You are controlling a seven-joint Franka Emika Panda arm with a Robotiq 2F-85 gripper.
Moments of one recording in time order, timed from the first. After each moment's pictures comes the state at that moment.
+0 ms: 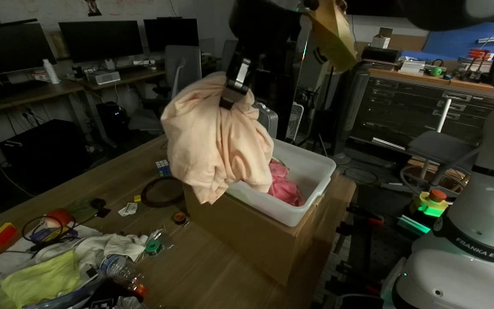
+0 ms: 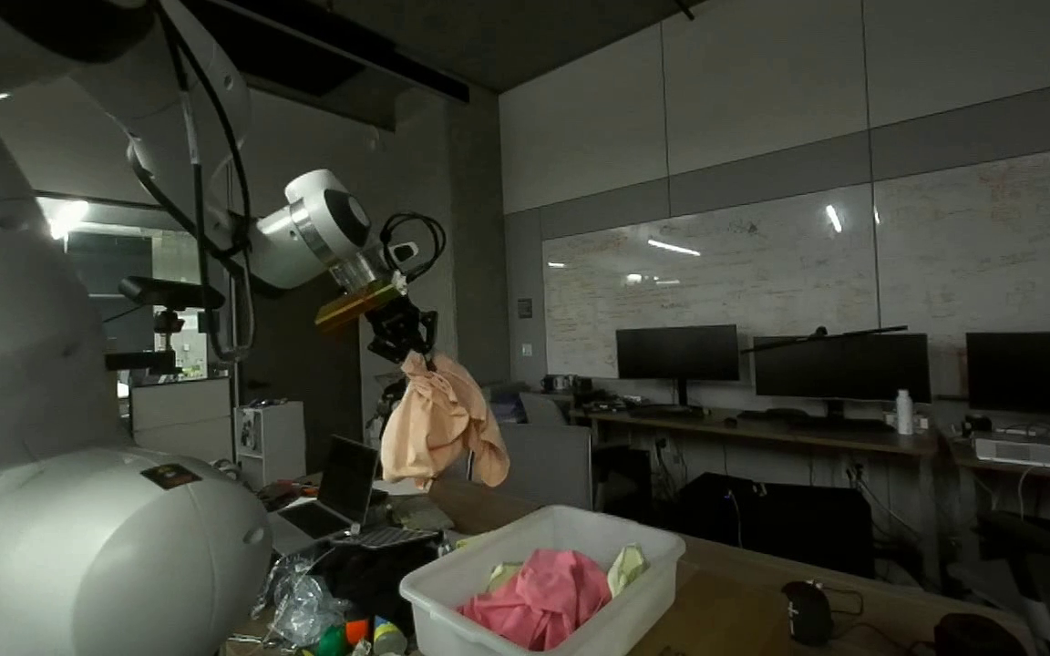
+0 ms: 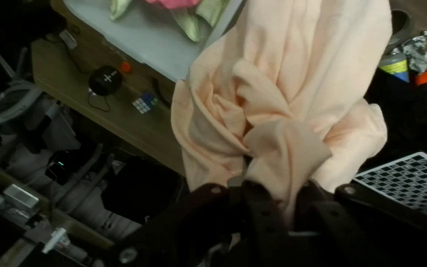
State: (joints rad) arm 0.11 -0.38 0.40 -2.30 -0.36 2.31 0.26
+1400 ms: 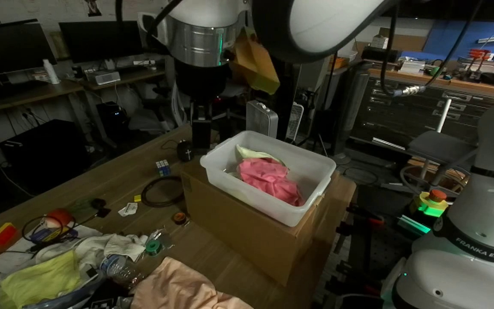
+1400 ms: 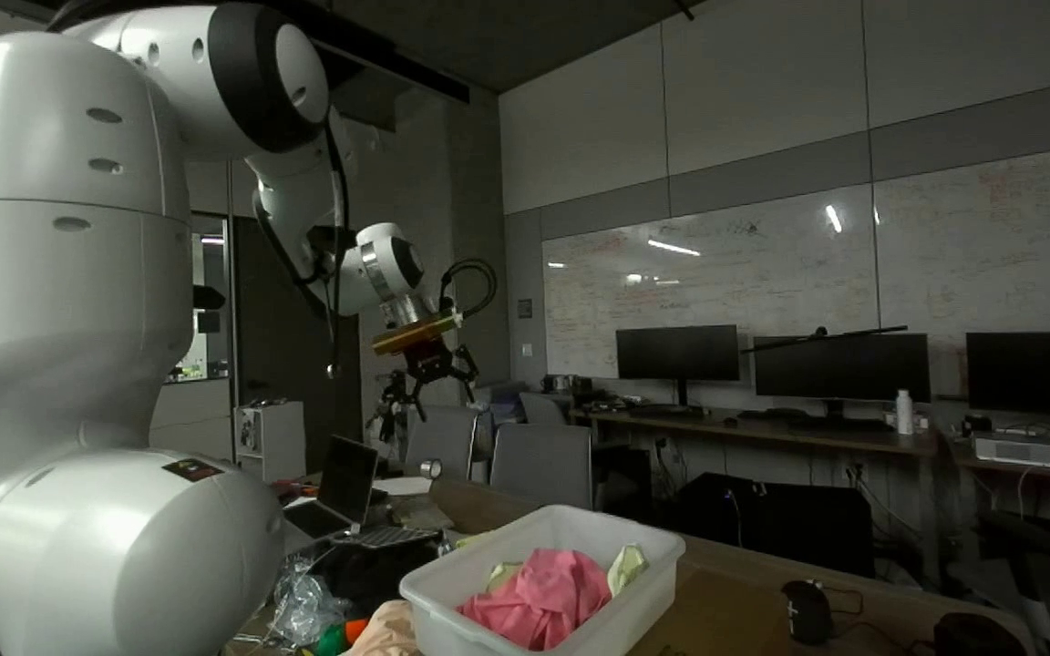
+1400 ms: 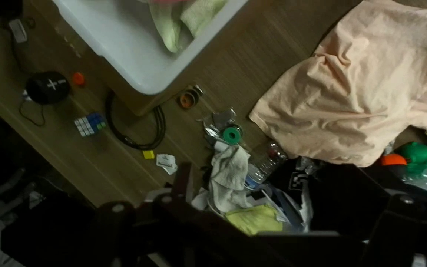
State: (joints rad) arm 0.22 0.00 0.25 -2.05 -0.39 2.18 0.01
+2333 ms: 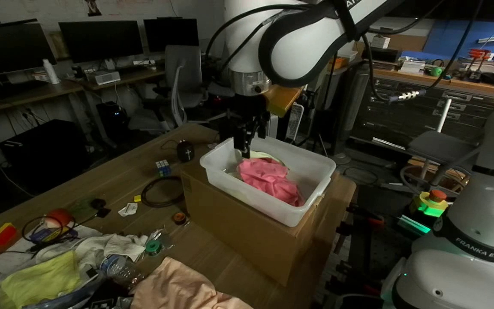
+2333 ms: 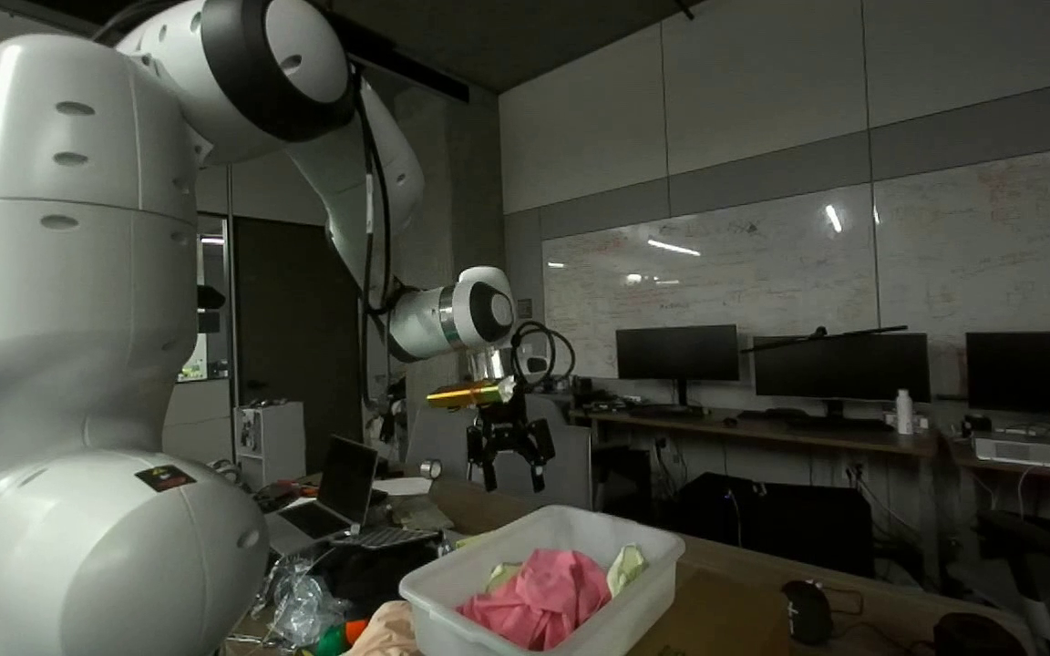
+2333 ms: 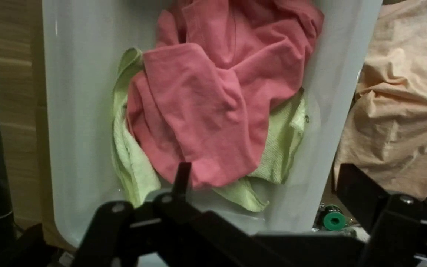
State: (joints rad) arm 0.08 0.01 0.08 -2.24 -0.22 2.22 0.28
